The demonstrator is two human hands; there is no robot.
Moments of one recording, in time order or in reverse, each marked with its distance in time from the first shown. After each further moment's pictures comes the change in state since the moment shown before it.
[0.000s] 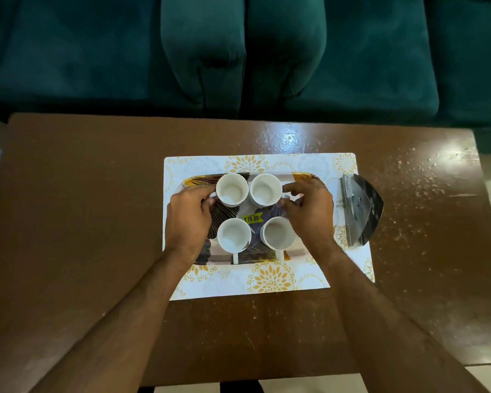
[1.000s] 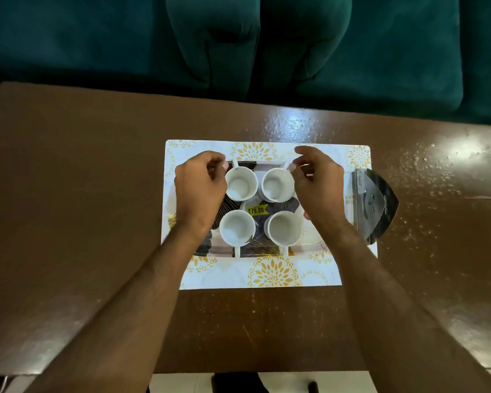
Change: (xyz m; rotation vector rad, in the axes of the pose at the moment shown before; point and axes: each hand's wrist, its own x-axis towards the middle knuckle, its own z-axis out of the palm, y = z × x) left_hand 0.029 0.016 0.014 -0.207 0.116 -0.187; right_hand 0.029 -0.013 0.000 0.086 -0.005 -0.117
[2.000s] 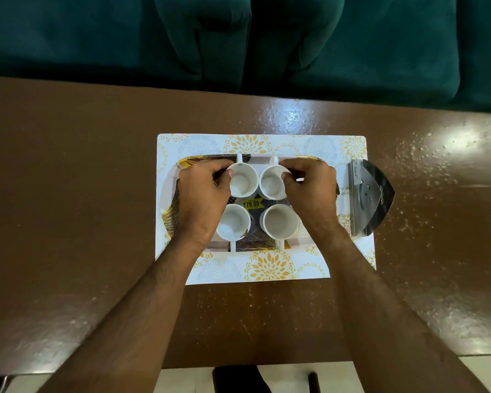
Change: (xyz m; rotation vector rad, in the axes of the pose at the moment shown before) left_hand -0.016 0.003 0.010 0.045 -0.072 0.087; right_hand -0.017 0.001 0.002 -0.071 -0.012 0.028
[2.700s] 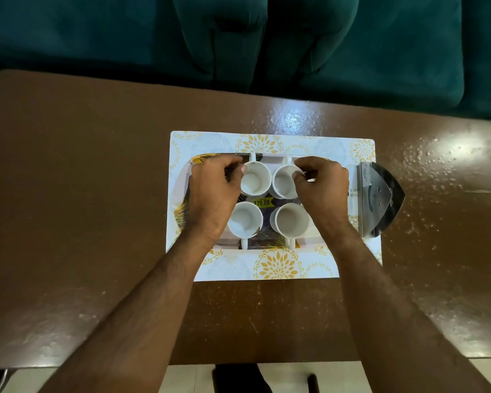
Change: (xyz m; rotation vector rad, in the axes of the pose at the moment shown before) left_hand 0.000 0.000 -0.009 -0.031 -0.010 -0.051; right_hand -0.006 -0.014 -0.001 -0.064 0.010 0.066
